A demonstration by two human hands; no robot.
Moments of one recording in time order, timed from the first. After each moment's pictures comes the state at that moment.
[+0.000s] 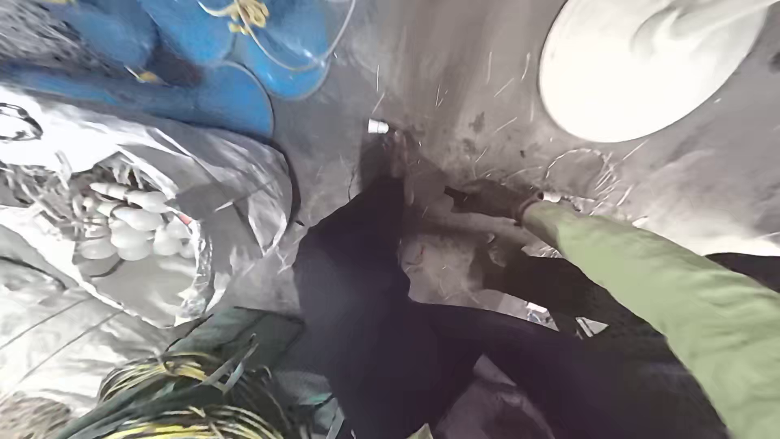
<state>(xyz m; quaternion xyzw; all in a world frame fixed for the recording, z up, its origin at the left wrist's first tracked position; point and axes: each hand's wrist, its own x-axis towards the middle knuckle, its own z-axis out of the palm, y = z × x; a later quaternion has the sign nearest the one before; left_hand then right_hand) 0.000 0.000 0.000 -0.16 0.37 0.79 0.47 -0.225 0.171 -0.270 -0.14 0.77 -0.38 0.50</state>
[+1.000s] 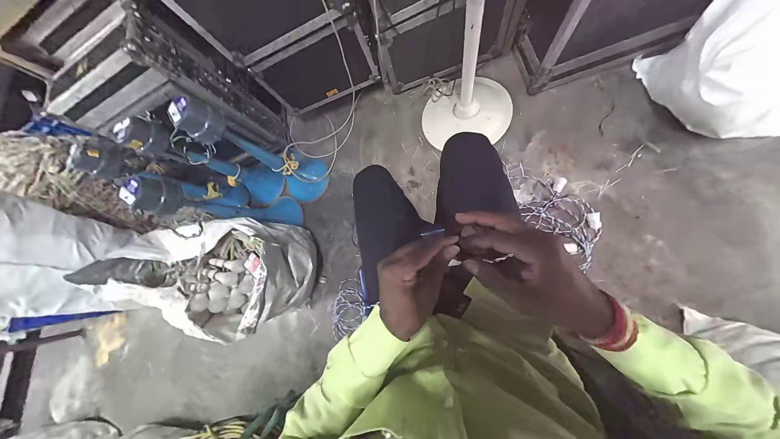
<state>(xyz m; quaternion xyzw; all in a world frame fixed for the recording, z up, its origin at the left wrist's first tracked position) 0.080 0.021 0.125 0.27 0.74 0.62 -0.03 0.127 0.216 0.122 -0.12 0.81 -0.56 -0.12</state>
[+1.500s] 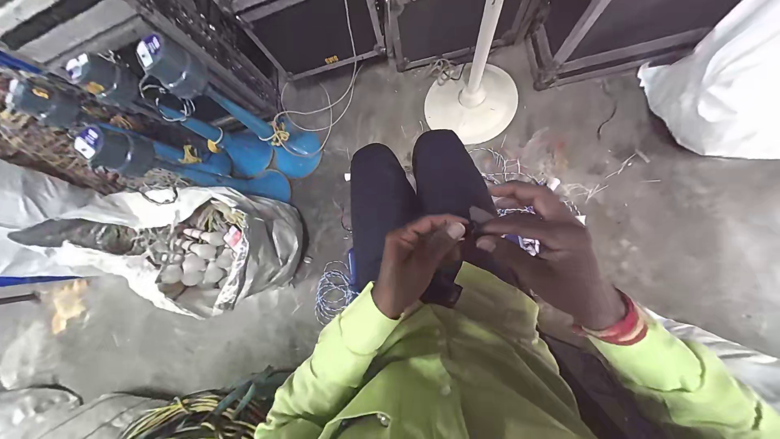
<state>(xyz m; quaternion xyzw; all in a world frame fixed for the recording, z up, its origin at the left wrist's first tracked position) 0.074 0.020 0.129 0.14 0.62 0.75 0.21 0.125 0.227 0.120 -0.08 0.82 -0.55 -0.15</state>
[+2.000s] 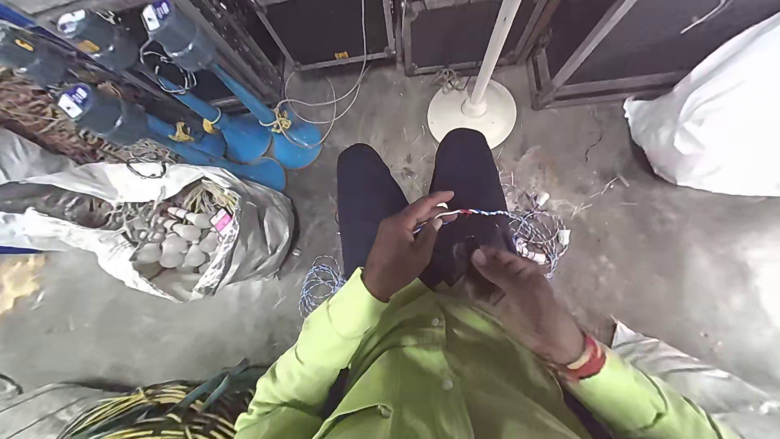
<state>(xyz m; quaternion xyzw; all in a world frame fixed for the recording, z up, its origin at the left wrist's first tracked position) 0.068 -0.001 0.121 0.24 0.74 0.61 0.14 0.173 0.176 0.119 0.18 0.48 -0.85 0.10</state>
